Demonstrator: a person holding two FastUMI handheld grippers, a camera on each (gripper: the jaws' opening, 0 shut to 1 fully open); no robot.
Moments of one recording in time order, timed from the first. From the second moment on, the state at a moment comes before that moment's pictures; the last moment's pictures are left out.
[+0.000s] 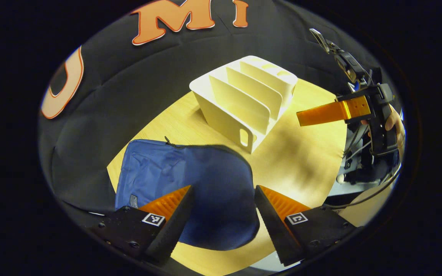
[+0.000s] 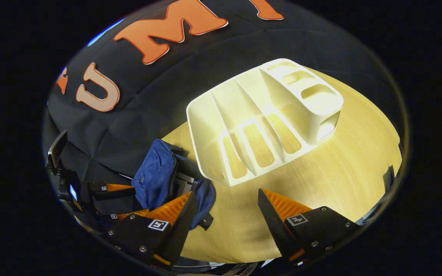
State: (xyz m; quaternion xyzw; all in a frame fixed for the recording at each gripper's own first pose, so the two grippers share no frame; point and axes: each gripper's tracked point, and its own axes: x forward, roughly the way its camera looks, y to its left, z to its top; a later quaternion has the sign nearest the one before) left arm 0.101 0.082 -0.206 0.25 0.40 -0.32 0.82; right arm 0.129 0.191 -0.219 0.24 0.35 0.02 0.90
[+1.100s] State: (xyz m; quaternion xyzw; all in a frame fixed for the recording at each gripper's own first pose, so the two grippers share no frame) left arm 0.060 -0.123 0.011 0.05 0.06 -0.16 0.98; right arm 0.087 0.008 0.035 0.04 -0.01 0.03 1.00
